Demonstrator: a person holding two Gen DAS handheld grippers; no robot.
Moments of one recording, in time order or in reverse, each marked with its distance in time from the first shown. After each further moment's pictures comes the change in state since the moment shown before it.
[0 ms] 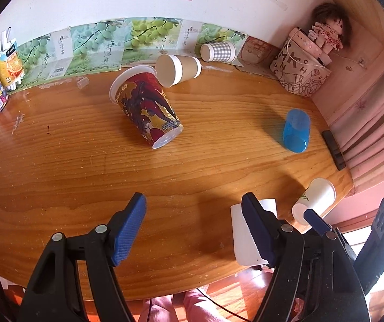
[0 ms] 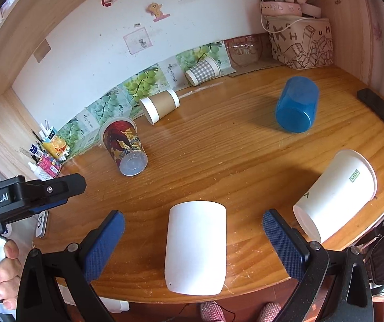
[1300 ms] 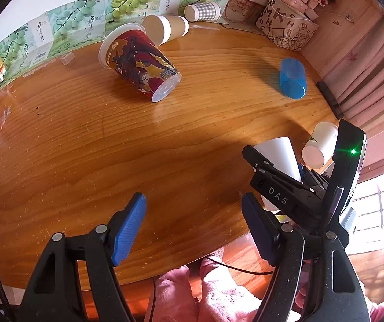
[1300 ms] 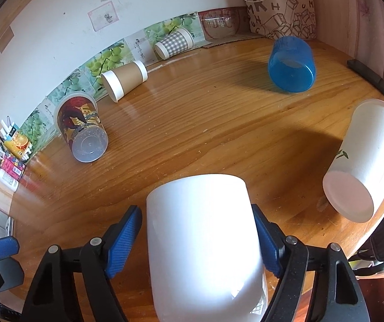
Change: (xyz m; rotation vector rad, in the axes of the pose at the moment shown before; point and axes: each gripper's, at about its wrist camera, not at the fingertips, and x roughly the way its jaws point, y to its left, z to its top) left arm 0.010 0.014 -0.032 0.125 0.169 -0.028; right arm 0.067 0.002 -0.020 0.046 0.060 -0.172
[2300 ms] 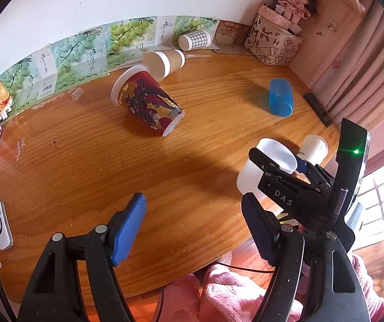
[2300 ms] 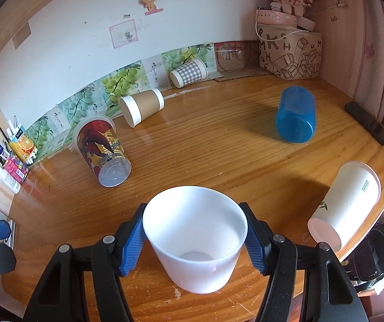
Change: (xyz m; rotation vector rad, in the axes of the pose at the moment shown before) left arm -0.047 0.013 0.015 0.078 -0.093 -0.010; right arm -0.041 0.034 0.025 -0.062 -0.095 -0.026
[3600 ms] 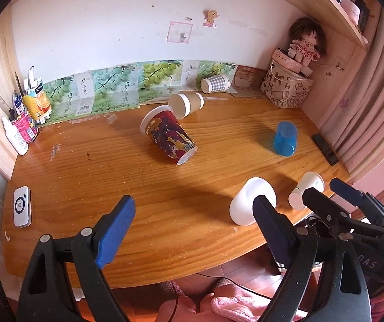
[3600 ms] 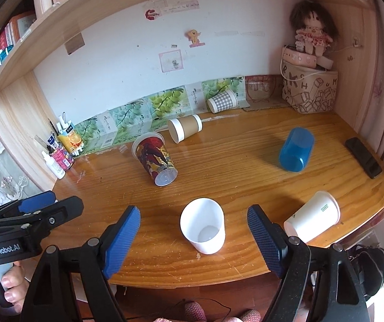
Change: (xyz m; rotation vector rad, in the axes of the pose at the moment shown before) left arm -0.061 -0.030 -0.016 -0.107 -0.218 0.130; right arm -0.134 0.002 0.018 -0.142 -0.047 0.139
